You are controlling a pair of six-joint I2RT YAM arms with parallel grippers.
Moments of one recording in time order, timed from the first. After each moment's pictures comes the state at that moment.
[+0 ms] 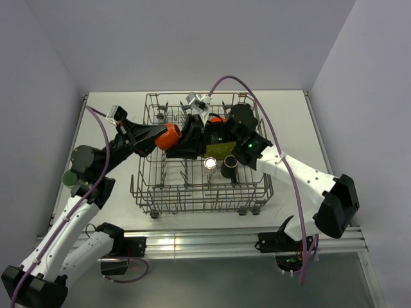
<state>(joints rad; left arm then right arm) -0.38 0.79 0.76 0.49 0.58 -1.96 0.78 1.41 1.21 0.43 -0.97 0.55</state>
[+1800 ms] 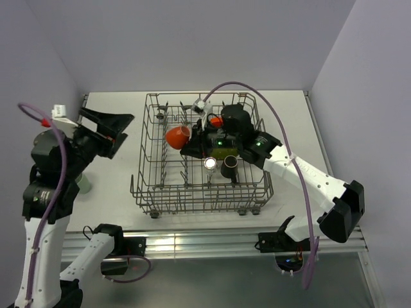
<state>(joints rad) -0.15 0.76 1.24 -0.64 0.28 -1.19 0.76 1.35 1.27 -0.20 -0.55 0.28</state>
